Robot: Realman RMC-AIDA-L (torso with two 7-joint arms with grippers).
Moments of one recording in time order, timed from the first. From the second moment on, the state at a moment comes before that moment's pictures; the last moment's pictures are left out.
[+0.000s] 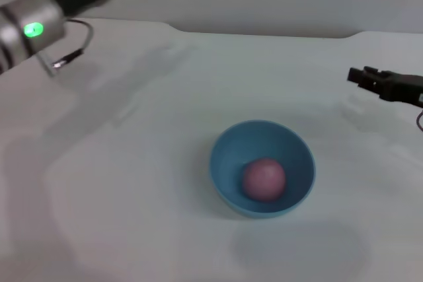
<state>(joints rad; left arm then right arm) -0.50 -2.05 0.99 0.65 1.27 1.04 -1.93 0.46 2.07 -0.91 -0.63 -1.70 -1.08 1.72</state>
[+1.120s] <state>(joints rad) -0.49 -2.07 0.48 -0.09 0.94 1.31 -0.18 0.47 2.08 -0.44 0.00 -0.89 -1.15 0.37</state>
